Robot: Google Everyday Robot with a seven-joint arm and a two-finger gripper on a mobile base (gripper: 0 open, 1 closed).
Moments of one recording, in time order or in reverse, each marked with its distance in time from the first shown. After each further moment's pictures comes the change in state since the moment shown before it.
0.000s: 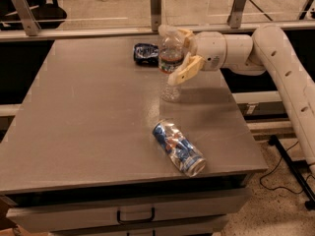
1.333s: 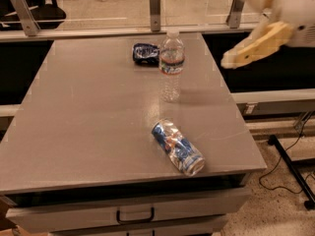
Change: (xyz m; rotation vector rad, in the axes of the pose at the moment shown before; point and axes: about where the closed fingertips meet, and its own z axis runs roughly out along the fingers) arm -0.130 0.078 -0.089 0.338 0.280 -0.153
